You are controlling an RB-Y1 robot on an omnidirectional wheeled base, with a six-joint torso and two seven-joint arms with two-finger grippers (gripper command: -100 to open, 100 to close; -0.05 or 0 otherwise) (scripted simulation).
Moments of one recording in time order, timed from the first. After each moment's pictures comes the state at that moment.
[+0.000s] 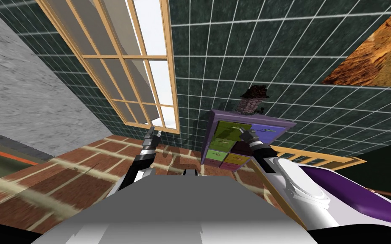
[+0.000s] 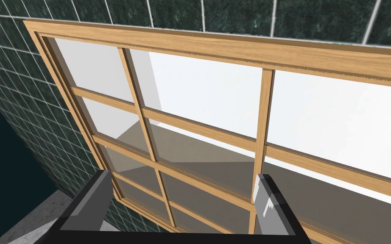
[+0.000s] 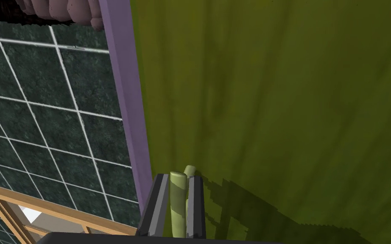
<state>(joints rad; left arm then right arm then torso) 0.51 0.04 0.03 -2.21 0.01 -0.39 0.10 0.31 -0.60 -0.51 -2.00 1.15 -0.27 1.19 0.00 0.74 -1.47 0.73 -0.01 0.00</state>
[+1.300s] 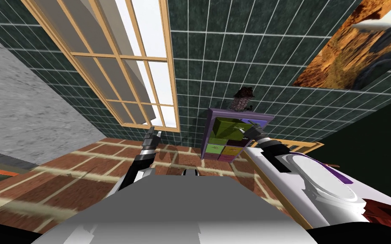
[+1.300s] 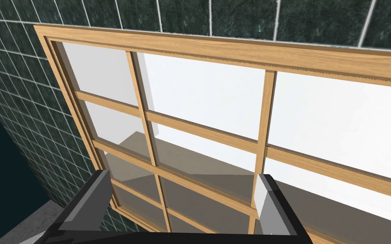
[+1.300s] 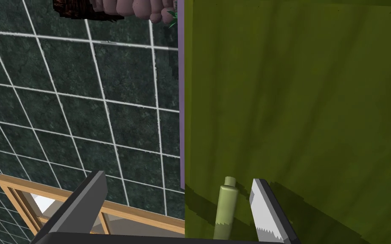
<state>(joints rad) 0.51 0.04 0.03 -2.21 0.01 -0.39 0.10 0.36 -0.76 -0.58 -2.00 1.09 -0.29 1.06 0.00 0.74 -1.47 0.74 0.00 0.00</state>
